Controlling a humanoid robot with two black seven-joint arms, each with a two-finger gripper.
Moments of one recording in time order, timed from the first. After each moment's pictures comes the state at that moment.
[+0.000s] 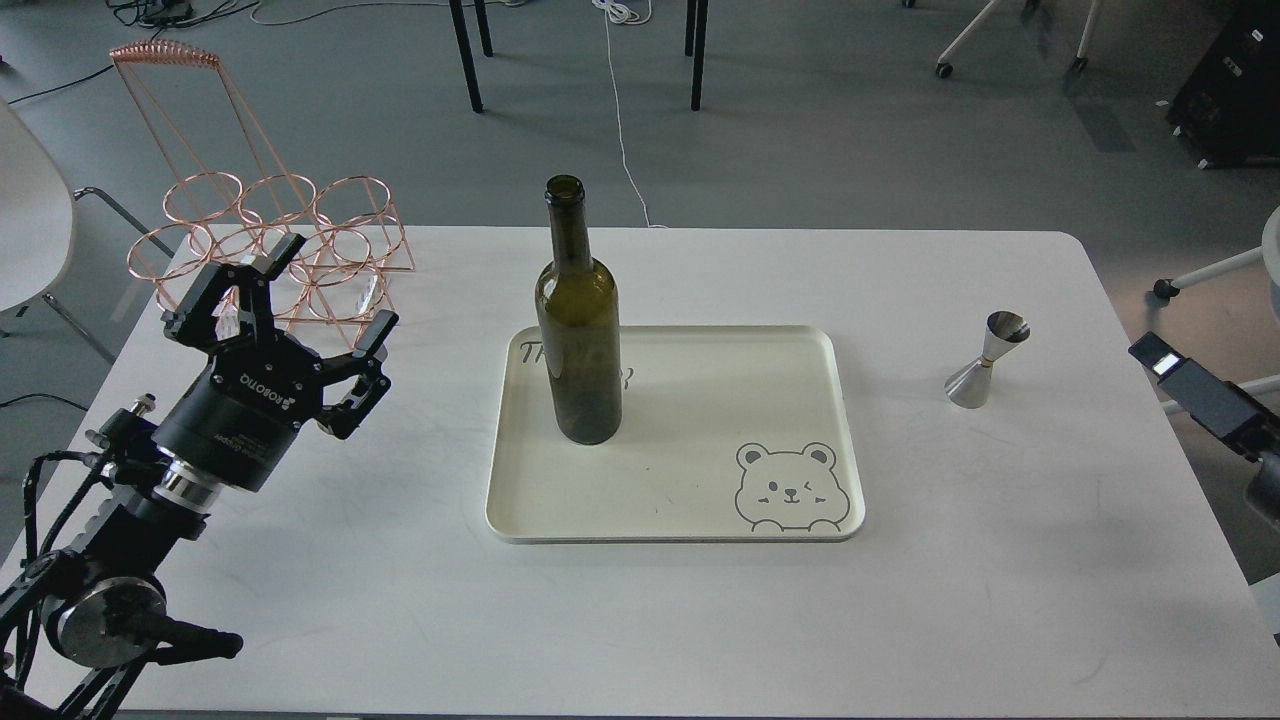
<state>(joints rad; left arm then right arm) 0.04 0.43 -1.30 -1.53 0.46 -0.49 -0.28 0.23 -1.30 0.48 1.65 -0.85 -0.49 0.49</state>
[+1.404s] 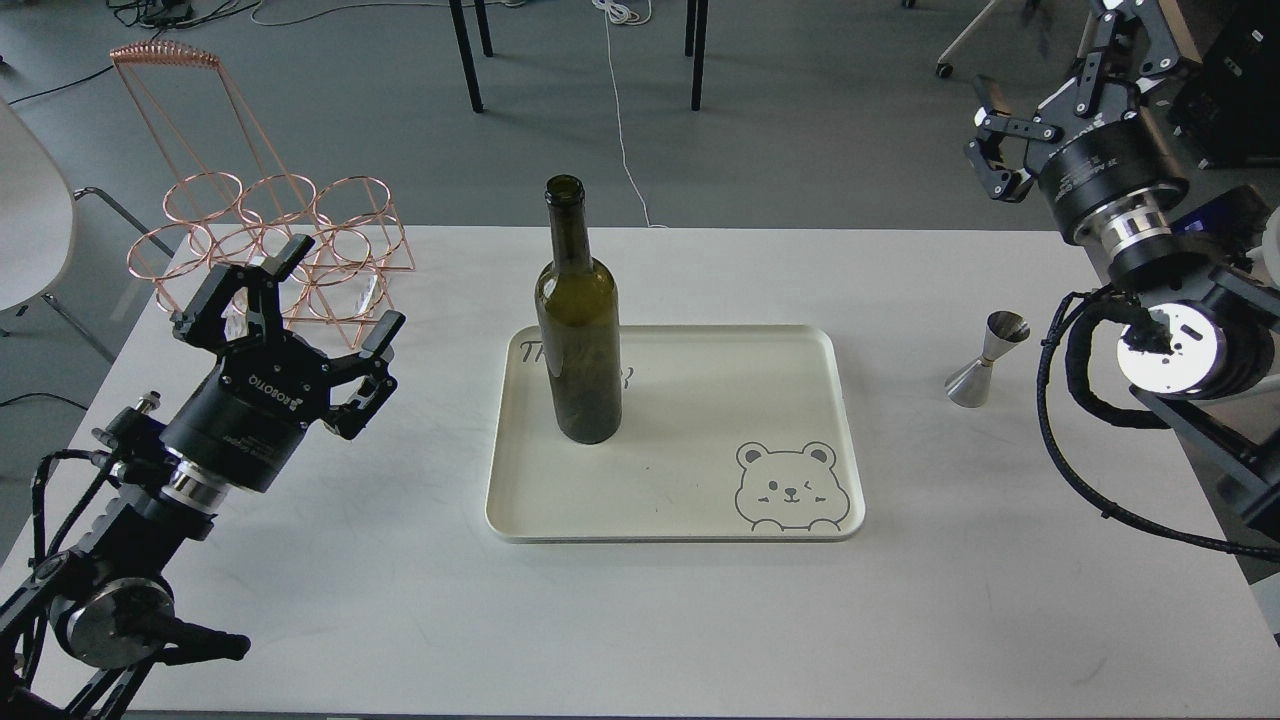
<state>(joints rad) 0.04 0.41 -1.30 -1.53 0.50 -0.49 -0.29 0.78 -0.60 0.58 1.30 0.08 -0.08 0.49</state>
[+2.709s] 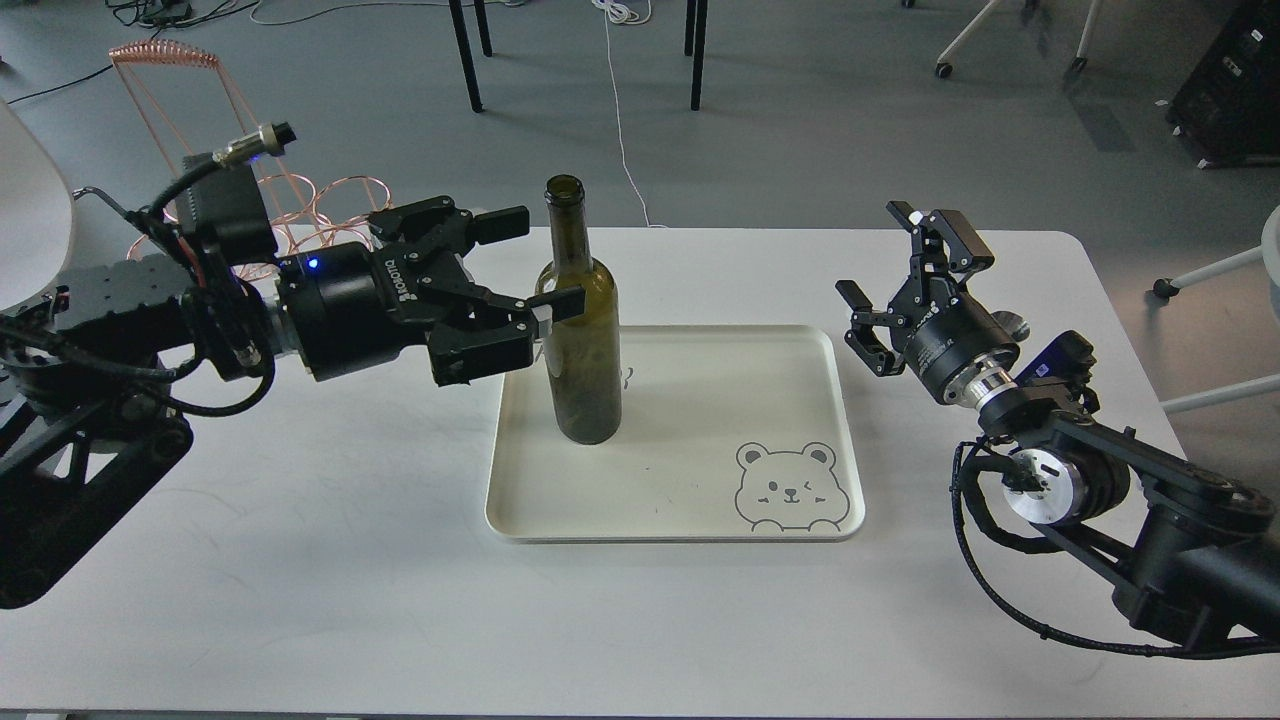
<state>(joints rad) -0.51 0.64 -1.02 -1.68 2.13 -0.30 -0.49 0.63 -0.47 0.45 1.15 -0.09 0.03 0.49</state>
